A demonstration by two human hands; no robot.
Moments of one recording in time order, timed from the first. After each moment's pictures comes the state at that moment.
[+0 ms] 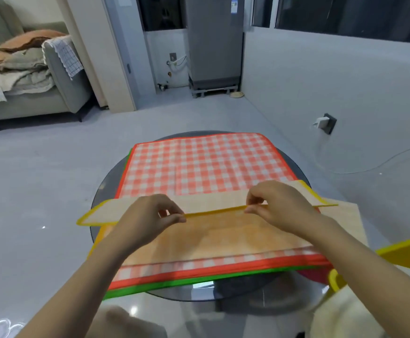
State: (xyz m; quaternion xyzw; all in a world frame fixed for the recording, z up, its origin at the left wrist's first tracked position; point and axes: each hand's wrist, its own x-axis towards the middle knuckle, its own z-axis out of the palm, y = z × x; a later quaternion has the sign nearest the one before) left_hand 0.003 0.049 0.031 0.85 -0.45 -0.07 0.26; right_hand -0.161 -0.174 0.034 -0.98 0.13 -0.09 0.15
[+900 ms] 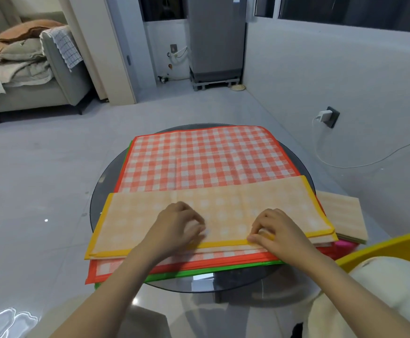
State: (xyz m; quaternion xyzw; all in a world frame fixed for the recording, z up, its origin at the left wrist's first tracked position) left_hand -0.008 0.025 -0.037 0.85 -0.49 -0.08 0.20; right_hand -0.190 -0.165 -0.046 -0.94 0.17 -0.09 0.28
